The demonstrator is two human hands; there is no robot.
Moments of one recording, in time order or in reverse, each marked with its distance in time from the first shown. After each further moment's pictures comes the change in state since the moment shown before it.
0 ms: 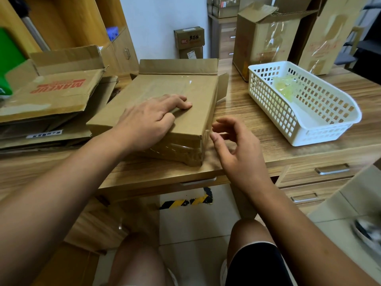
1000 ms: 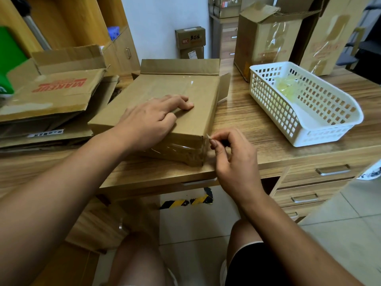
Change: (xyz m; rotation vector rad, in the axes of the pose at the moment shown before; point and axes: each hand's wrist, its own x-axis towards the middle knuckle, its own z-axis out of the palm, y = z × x) left_hand 0.000 0.000 0.000 0.003 -0.018 -0.030; right_hand -0.013 -0.004 0.015 -0.009 0.084 -0.024
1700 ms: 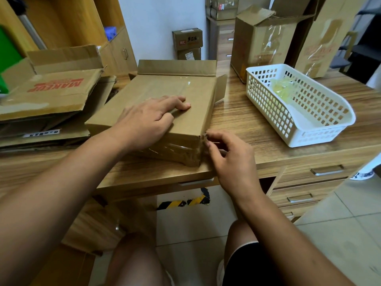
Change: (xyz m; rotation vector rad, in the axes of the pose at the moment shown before) left_hand 0.002 -0.003 0.001 0.001 0.010 0.011; right_hand 0.003 -0.007 -0.001 0.012 -0.045 0.161
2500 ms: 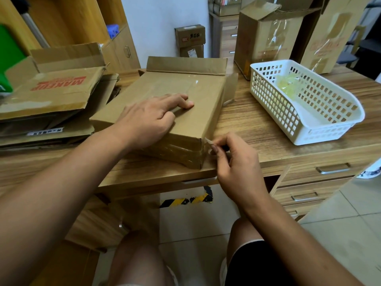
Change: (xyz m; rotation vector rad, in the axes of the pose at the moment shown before) left_hand -0.003 0.002 -0.003 0.023 0.000 -0.004; right_hand -0.011 0.005 -0.005 -0.078 -0.036 -0.090
